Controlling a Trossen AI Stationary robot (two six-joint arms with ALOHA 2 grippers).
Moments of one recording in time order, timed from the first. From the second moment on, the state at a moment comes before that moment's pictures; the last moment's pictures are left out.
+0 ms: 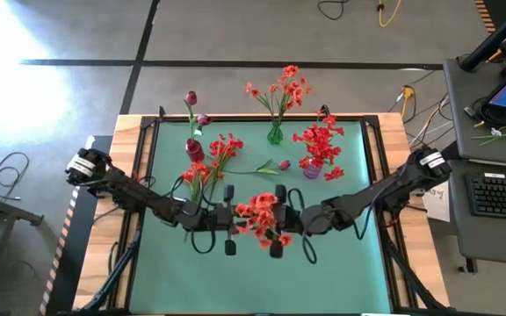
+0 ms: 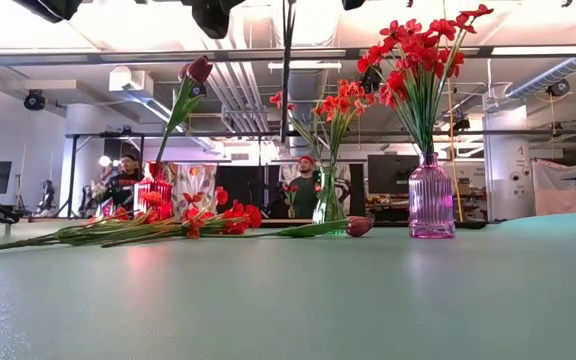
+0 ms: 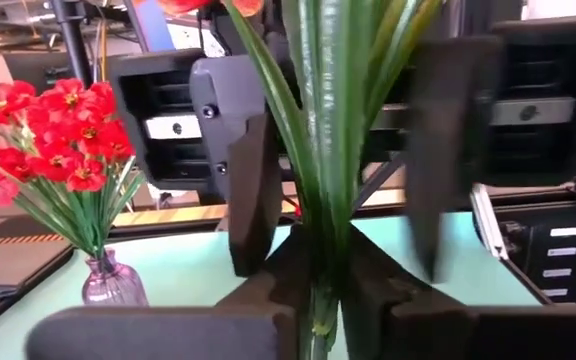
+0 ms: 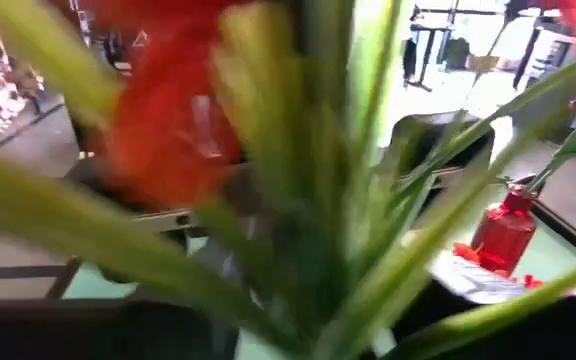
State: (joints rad) left arm -0.40 1.55 0.76 0.83 -0.45 0.09; right arm 0.40 1.63 1.12 0.36 0.48 0.05
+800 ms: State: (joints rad) left arm -0.40 1.16 0.76 0.18 -0.50 -0.12; right arm 0.29 1.53 1.40 -0.10 0.47 0.01
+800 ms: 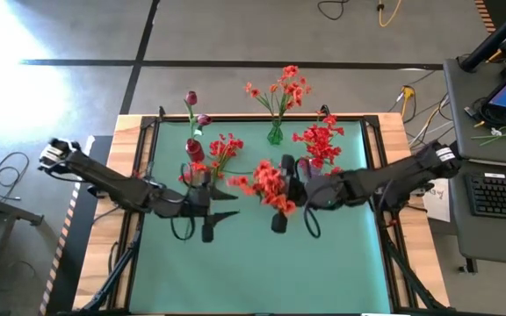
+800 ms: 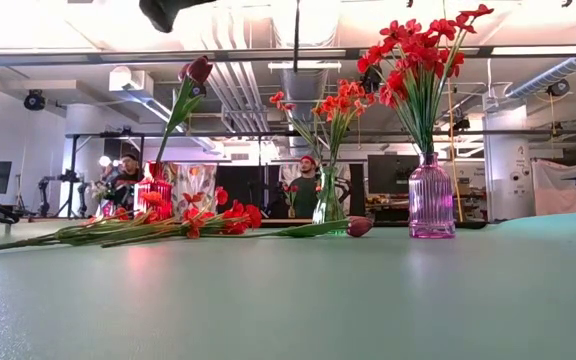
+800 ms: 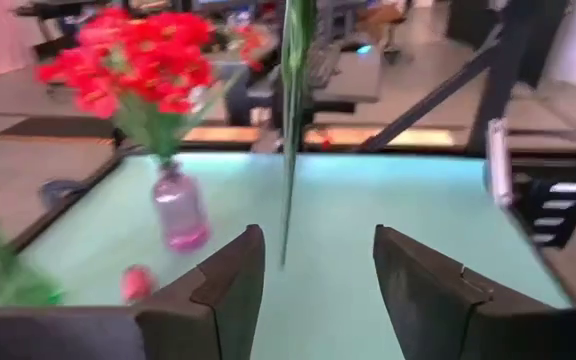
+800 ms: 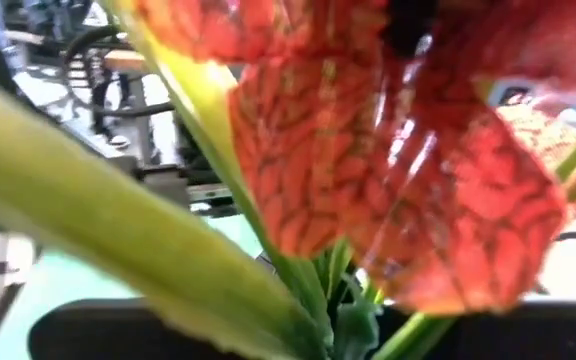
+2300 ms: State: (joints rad) left arm -0.39 0.88 0.76 -0.26 -0.78 -0.17; right arm -0.41 1.63 1.50 -0.11 0.47 0.10
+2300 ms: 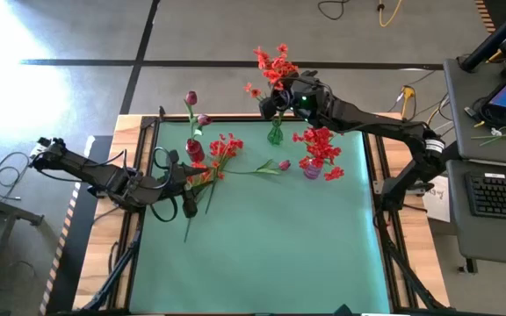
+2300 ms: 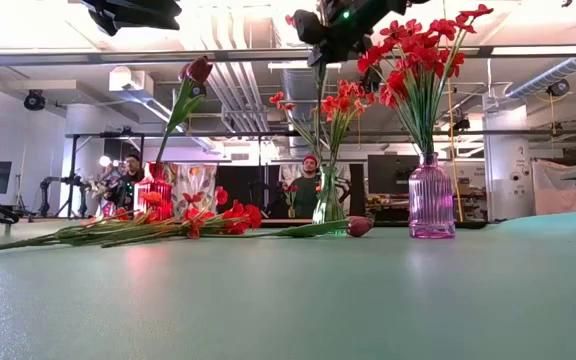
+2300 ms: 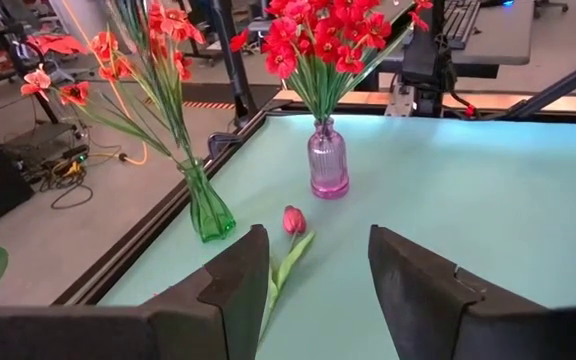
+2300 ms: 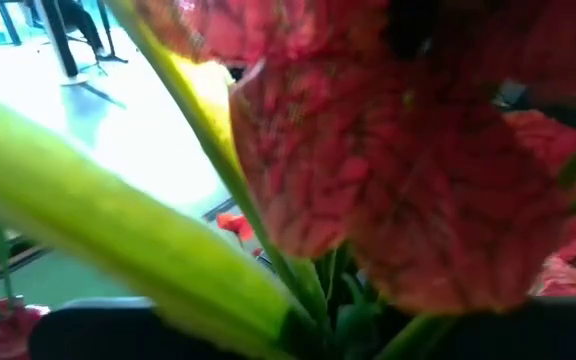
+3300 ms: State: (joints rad) left arm -0.39 0.88 0.76 -0.28 -0.78 -0.17; right arm -0.45 1.71 1.50 -0.14 0.47 0.10
